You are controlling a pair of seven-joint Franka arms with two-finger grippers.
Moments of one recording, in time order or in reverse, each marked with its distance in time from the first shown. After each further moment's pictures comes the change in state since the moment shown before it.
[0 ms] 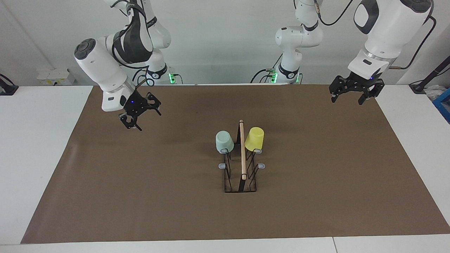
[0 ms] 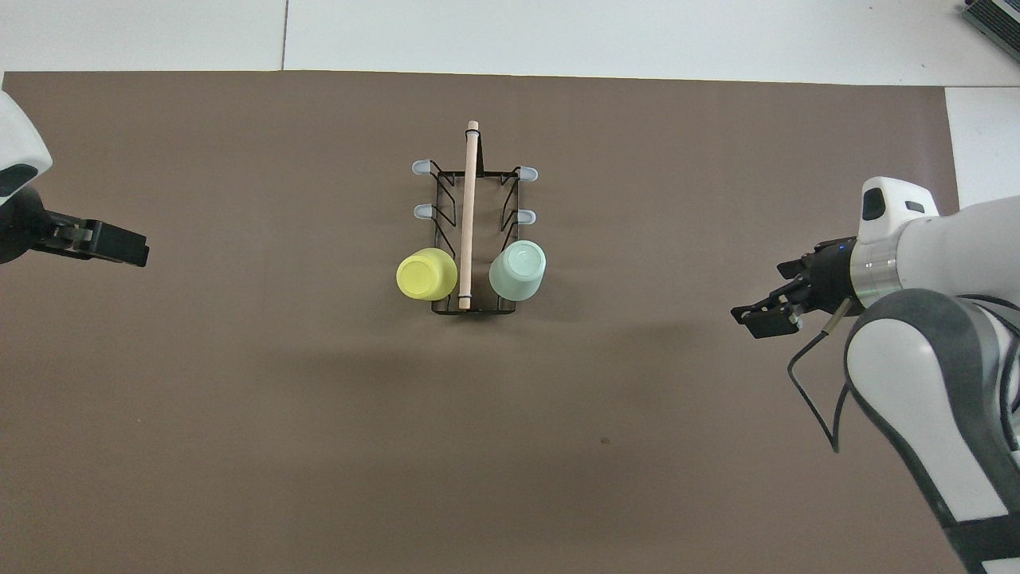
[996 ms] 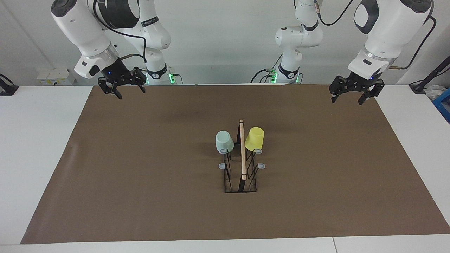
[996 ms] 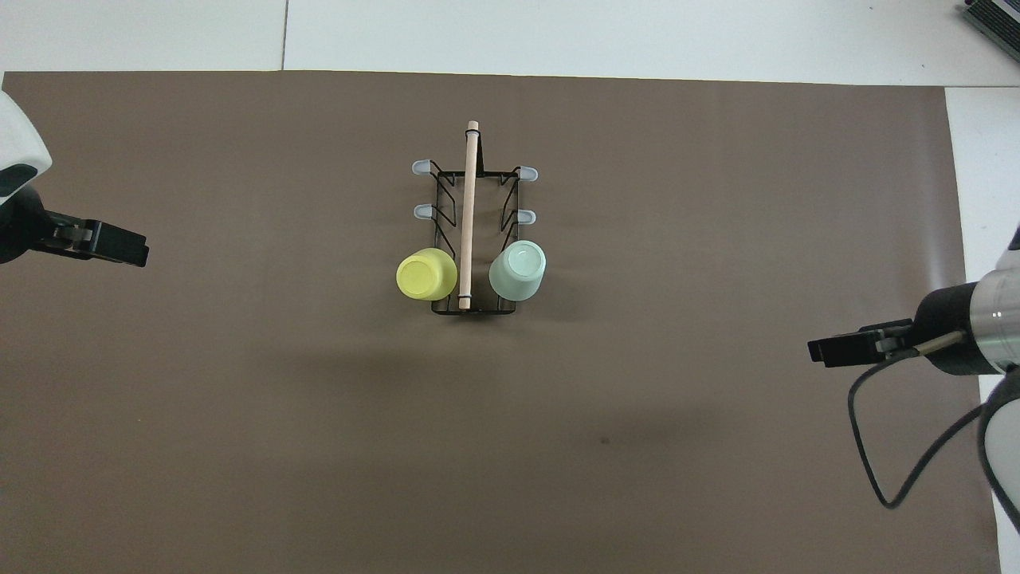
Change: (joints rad) left arm 0.000 0.000 0.000 0.000 0.000 0.000 0.000; right arm -0.079 -0.203 -0.002 0.061 -0.069 -0.302 0.457
